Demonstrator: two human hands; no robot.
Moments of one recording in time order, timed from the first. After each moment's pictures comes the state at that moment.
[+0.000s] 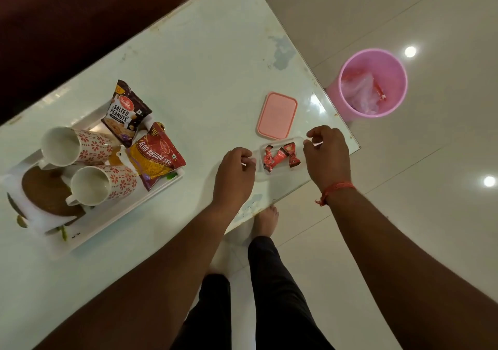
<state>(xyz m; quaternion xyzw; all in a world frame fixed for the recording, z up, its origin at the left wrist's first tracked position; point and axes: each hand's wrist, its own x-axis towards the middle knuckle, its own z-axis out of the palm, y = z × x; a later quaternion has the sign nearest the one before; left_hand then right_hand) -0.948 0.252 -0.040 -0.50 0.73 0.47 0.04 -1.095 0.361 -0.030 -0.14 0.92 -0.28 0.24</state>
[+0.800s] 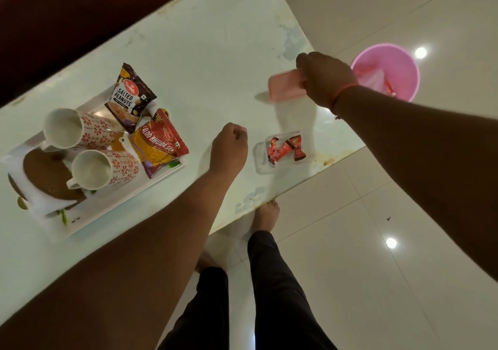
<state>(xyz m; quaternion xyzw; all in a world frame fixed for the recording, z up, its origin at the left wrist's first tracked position) -0.965 0.217 -0.057 -0.57 0.65 0.51 0.03 -1.202 0.265 -0.043 -0.51 0.84 0.01 0.19</state>
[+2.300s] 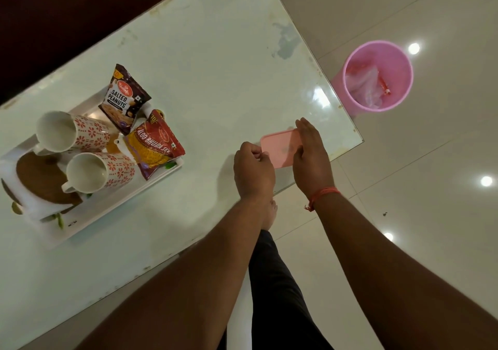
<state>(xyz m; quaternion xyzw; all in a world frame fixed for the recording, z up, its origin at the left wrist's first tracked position) -0.978 0.293 -0.046 -0.64 0.61 0.46 -0.03 -1.063 0.368 -0.058 -0.25 0.88 -0.28 0.28</state>
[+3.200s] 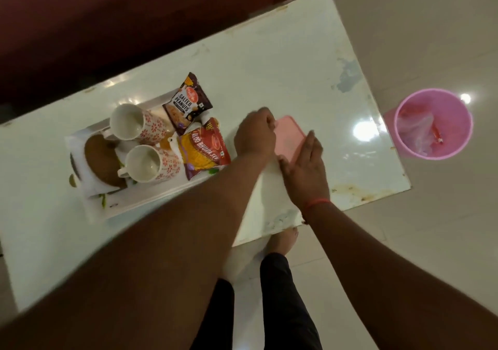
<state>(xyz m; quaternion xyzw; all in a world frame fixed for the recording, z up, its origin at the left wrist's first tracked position) -0.975 0.151 -0.052 -0.55 0.77 0.32 -0.02 -1.019 0.287 -0.073 -0.34 0.87 -0.21 0.29</state>
